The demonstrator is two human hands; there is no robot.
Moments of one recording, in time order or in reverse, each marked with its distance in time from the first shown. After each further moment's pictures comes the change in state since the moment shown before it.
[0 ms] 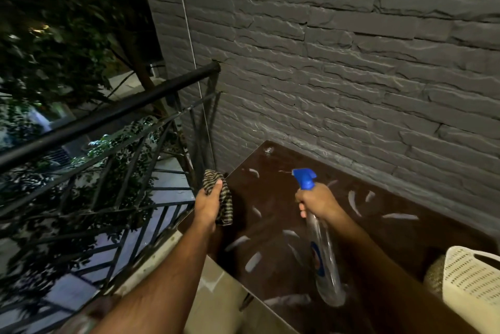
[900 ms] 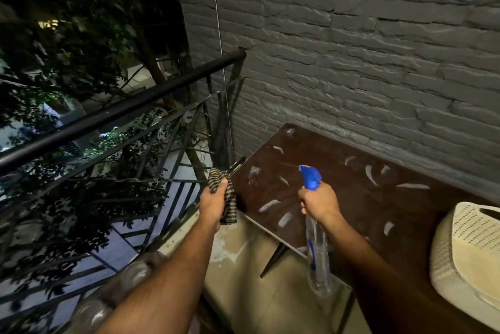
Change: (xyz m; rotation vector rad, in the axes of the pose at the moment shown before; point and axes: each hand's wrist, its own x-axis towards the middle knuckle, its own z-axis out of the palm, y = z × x) left_hand -0.070 -0.023 -0.147 0.045 0.009 0.000; right_hand -0.138 0.032 0.100 -0.040 0.149 -0.075
